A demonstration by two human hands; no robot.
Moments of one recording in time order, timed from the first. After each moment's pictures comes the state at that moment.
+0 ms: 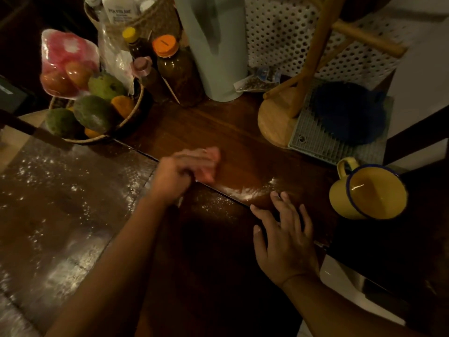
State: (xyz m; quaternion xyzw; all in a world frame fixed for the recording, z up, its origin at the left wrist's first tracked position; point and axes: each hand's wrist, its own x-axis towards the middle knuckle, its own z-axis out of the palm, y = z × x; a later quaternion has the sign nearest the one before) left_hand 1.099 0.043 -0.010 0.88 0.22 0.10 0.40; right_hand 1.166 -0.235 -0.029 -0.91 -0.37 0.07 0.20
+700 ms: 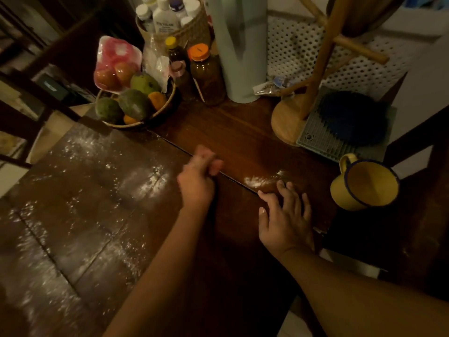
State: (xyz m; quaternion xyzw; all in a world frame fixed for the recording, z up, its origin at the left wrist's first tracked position) left_hand 1.082 -0.031 -0.004 0.81 0.47 0.19 0.30; right_hand 1.167 -0.235 -0.022 -0.90 -0.38 0.11 0.18
